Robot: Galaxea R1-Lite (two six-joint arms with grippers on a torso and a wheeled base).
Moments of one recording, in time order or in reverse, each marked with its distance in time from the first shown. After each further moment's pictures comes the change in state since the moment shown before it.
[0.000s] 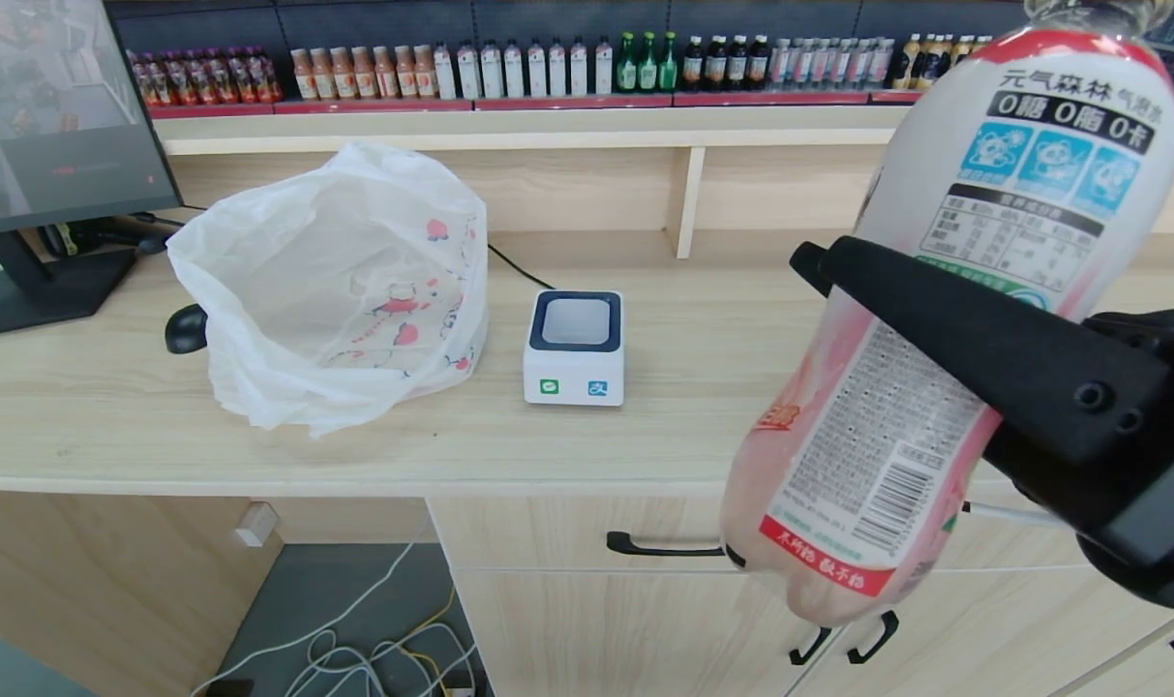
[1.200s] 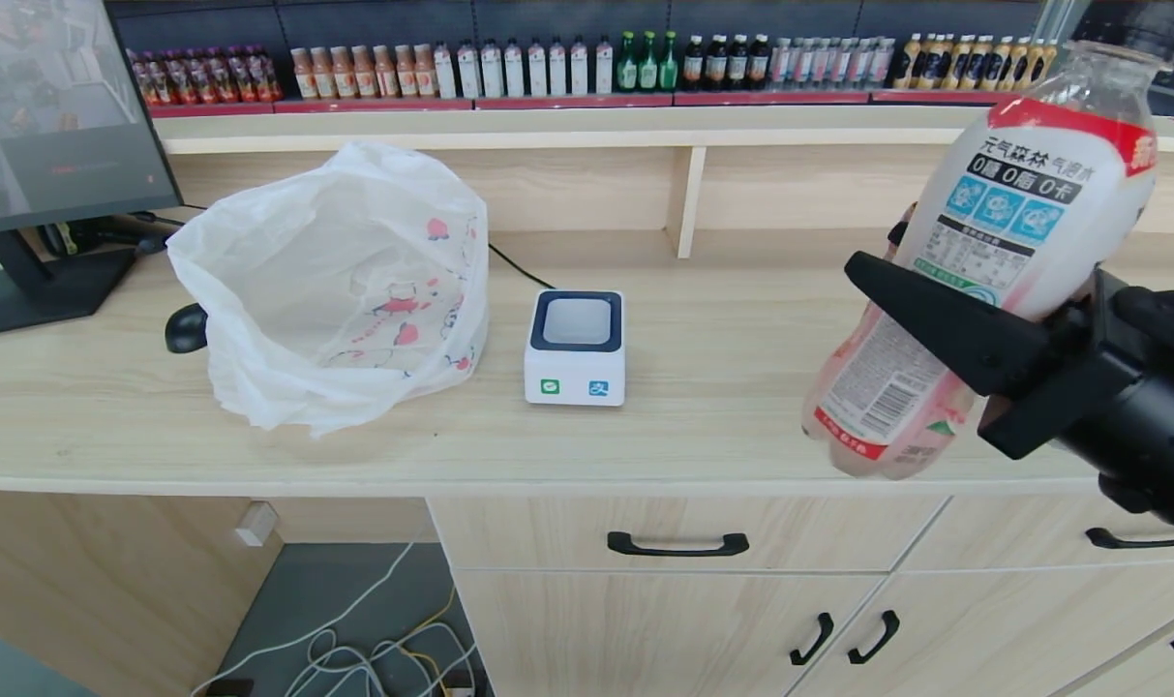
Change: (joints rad) left arm 0.000 0.000 0.000 0.000 0.000 0.000; right arm -0.233 -0.039 0.016 0.115 -0.079 -0.385
